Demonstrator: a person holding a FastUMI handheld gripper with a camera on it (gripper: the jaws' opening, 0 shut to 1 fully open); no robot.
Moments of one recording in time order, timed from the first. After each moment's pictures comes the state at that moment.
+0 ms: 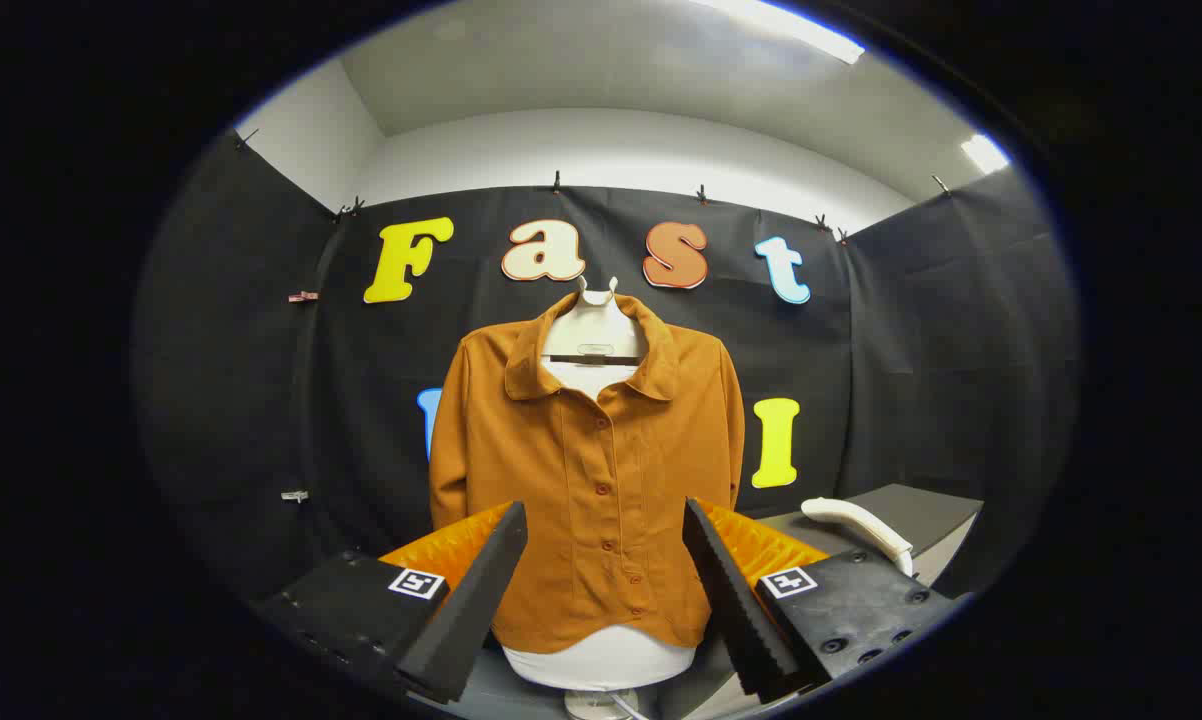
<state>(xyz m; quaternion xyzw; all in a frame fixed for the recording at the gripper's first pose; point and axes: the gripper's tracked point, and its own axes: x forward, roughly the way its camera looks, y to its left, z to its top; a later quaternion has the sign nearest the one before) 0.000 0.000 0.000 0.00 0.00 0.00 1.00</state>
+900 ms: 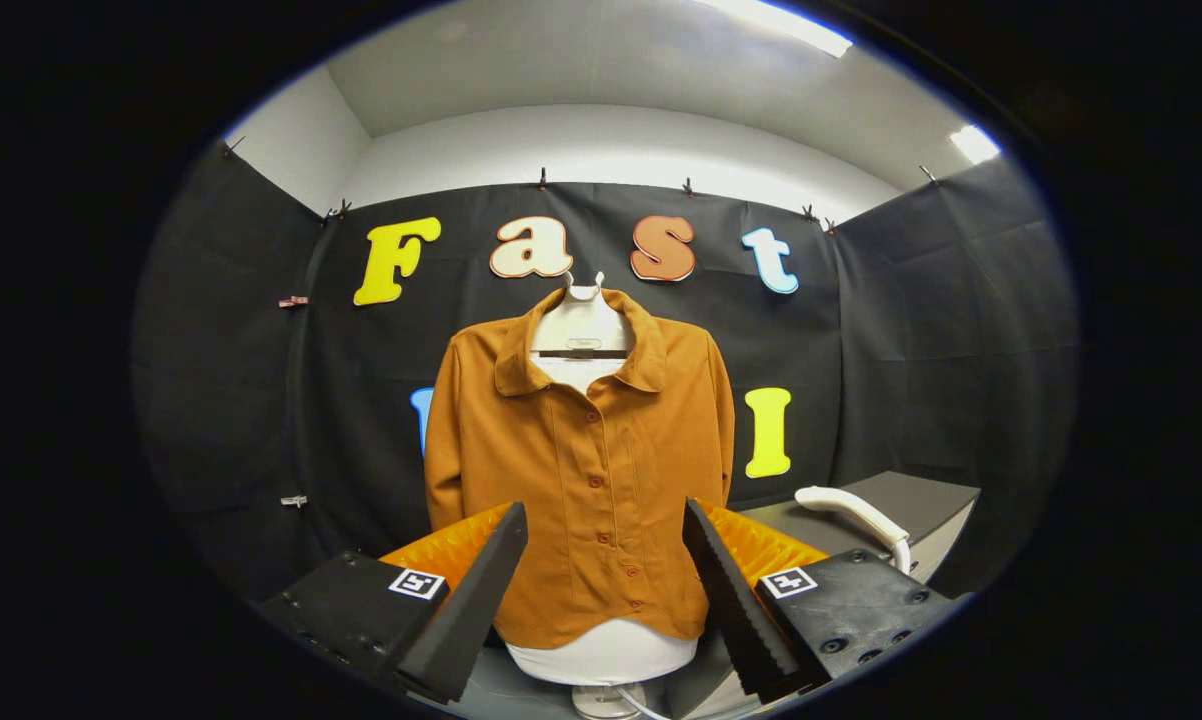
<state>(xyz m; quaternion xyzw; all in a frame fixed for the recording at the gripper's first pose) -0.003 -0.005 -0.005 0.01 0.01 -0.01 1.00</state>
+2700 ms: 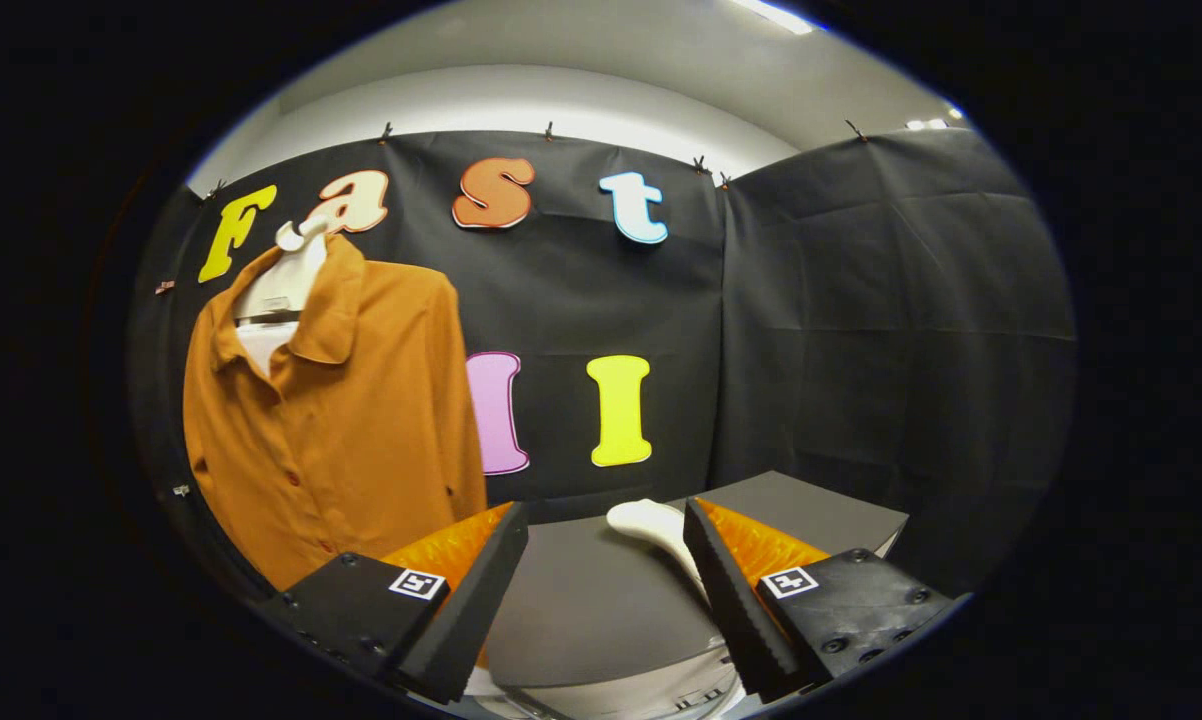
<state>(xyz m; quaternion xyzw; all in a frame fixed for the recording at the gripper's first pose) 0.131 -0.321 -0.052 0.01 0.08 -0.16 0.98</state>
